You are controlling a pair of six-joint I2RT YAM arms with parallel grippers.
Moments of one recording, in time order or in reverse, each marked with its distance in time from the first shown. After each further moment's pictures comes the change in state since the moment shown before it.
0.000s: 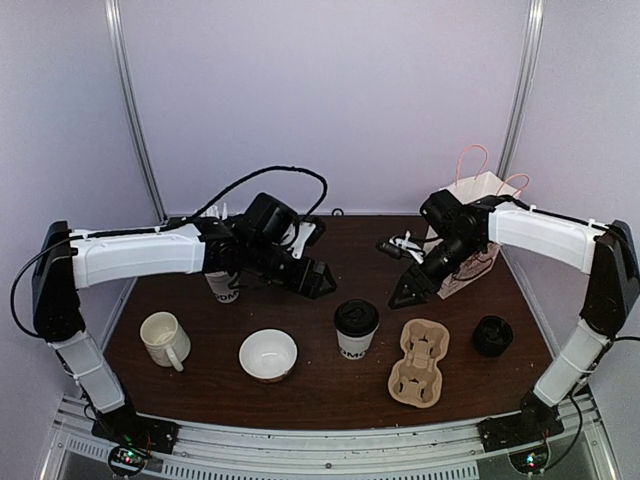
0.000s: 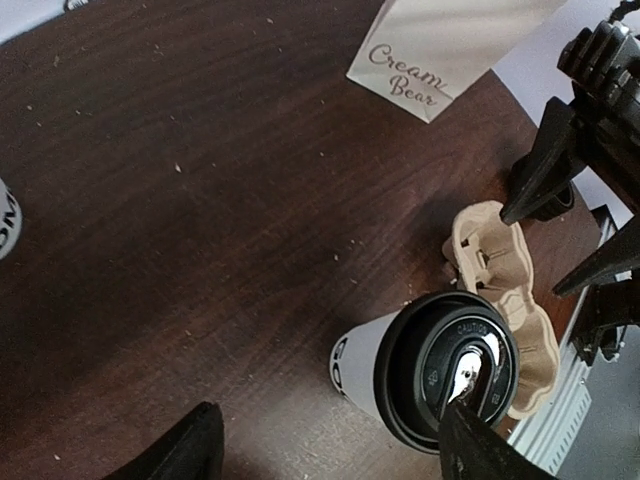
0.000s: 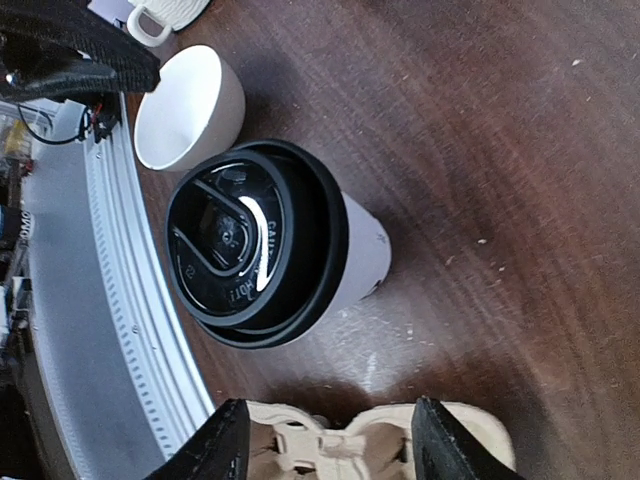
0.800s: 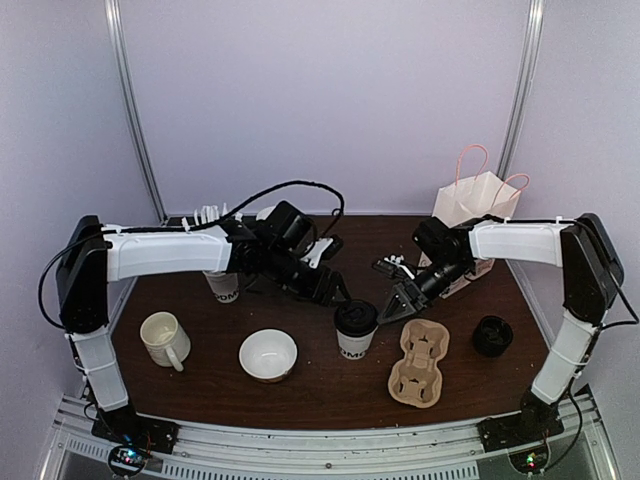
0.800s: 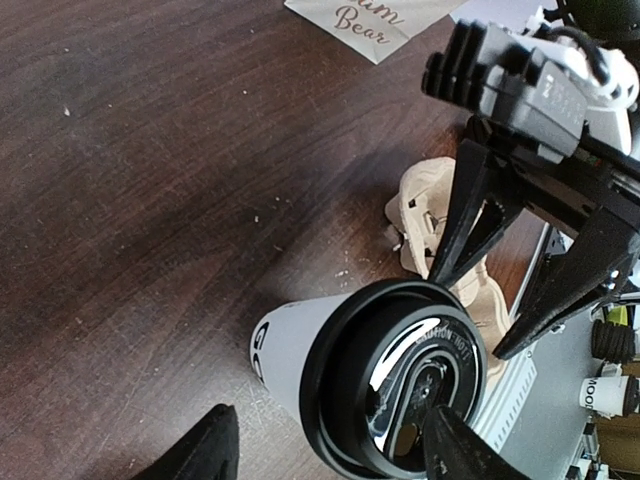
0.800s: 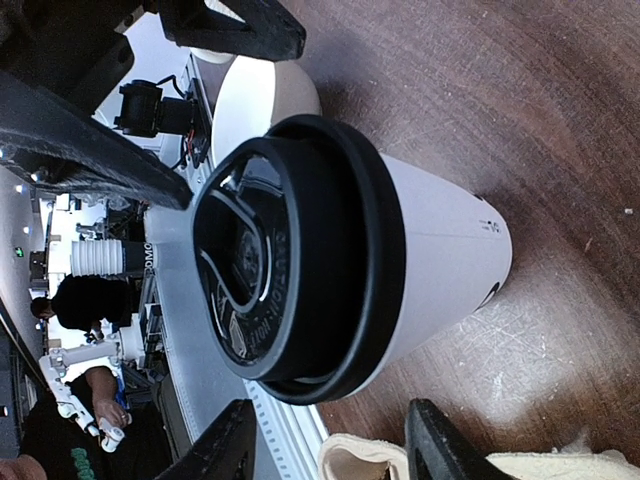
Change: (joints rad) left arm 0.001 0.153 0.090 -0.026 0.233 -0.071; right arm -0.020 0.124 -0.121 0.100 -0.343 0.209
